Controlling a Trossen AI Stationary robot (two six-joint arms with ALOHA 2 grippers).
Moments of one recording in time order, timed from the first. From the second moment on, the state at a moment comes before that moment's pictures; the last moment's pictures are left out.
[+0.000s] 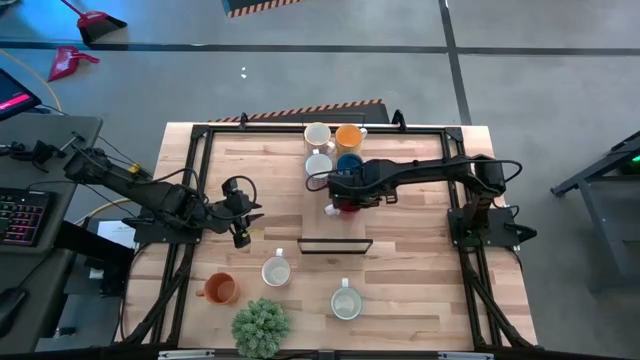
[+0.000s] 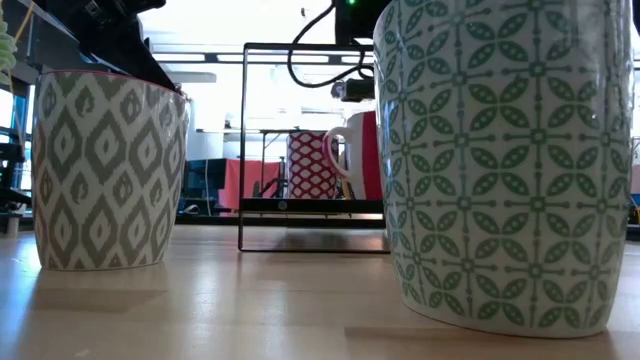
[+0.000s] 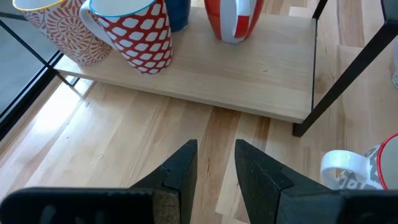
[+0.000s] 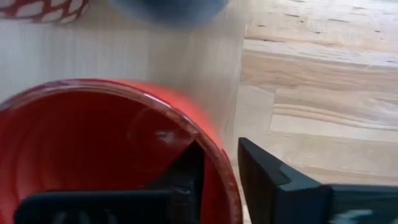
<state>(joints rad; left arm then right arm) -0.37 0.90 0.67 -0.58 -0.58 -0.39 -0.05 1.85 1.52 -1.16 0.16 1.41</state>
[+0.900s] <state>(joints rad) -0.37 0.90 0.67 -0.58 -0.58 -0.39 -0.05 1.70 1.52 -1.13 0.25 1.39</state>
